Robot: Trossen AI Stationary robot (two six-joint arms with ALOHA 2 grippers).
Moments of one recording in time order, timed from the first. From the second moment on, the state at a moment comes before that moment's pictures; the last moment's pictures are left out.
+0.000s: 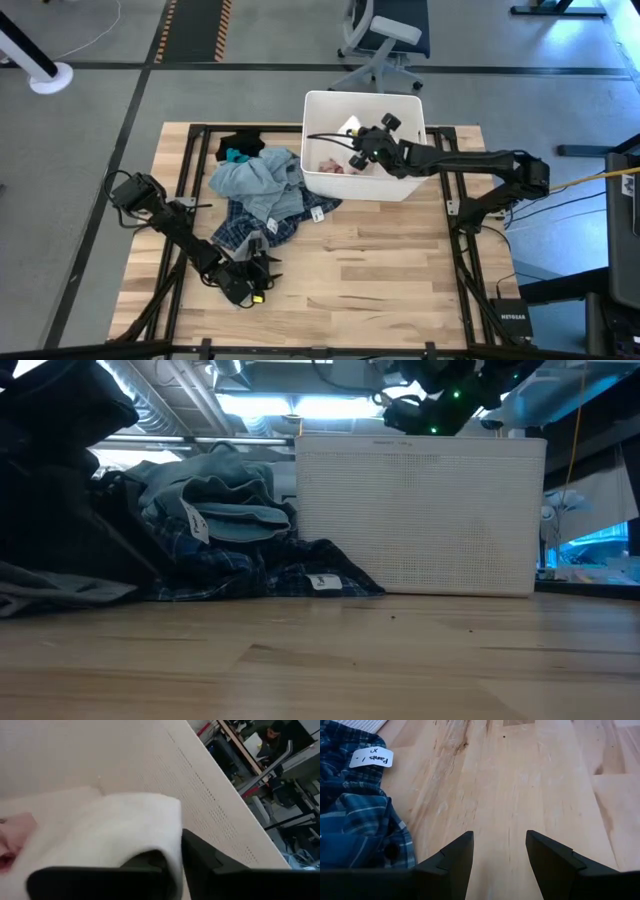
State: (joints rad) left arm -0.73 1.70 0.58 0.29 -0.77 -0.47; right arm -0.30 1.44 0.98 -0.14 0.73 -0.27
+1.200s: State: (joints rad) left arm -0.73 1.70 0.58 0.30 -0.76 -0.53; right arm -0.11 1.44 1.53 -1.31 0.59 -0.28
